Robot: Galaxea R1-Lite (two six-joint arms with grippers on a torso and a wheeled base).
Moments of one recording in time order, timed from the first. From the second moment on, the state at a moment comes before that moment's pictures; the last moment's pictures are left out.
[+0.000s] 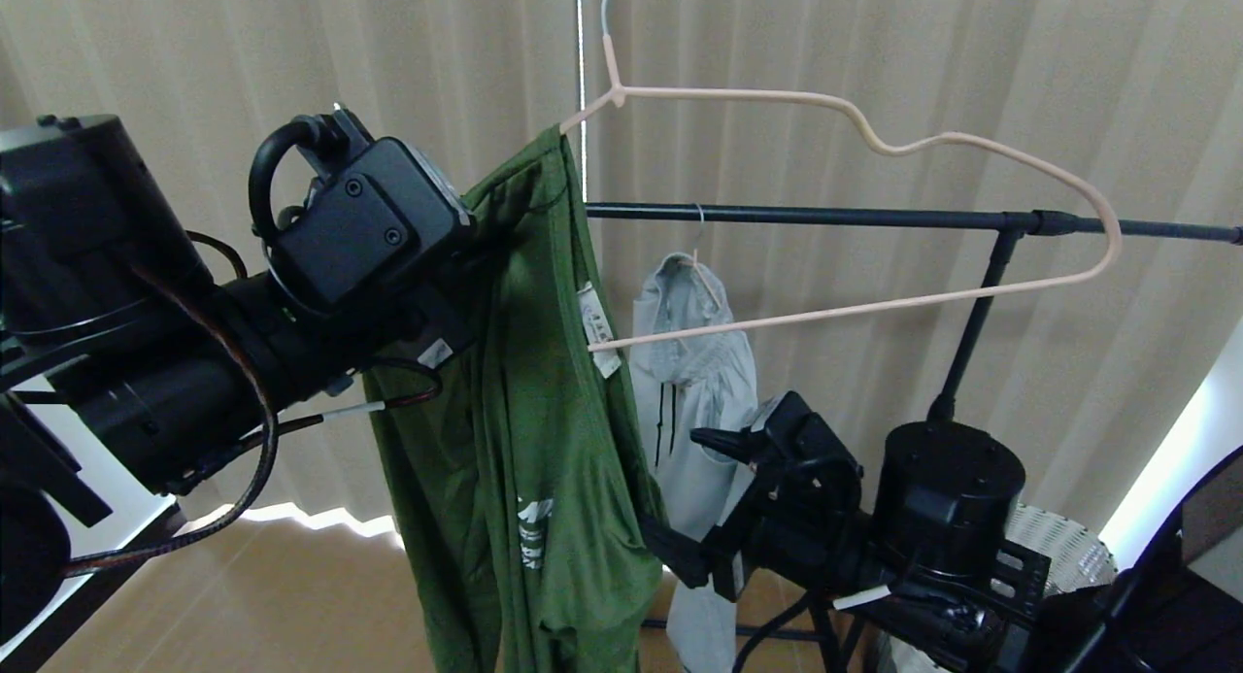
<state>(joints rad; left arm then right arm) -0.54 1.50 -0.81 -0.79 0.00 0.89 0.75 1.94 -0.50 -1.26 0.08 -0.04</state>
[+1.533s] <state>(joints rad) -0.32 1.50 -0.60 -0.80 -0.04 1.20 0.38 1.58 -0.57 -0.92 0.07 -0.07</state>
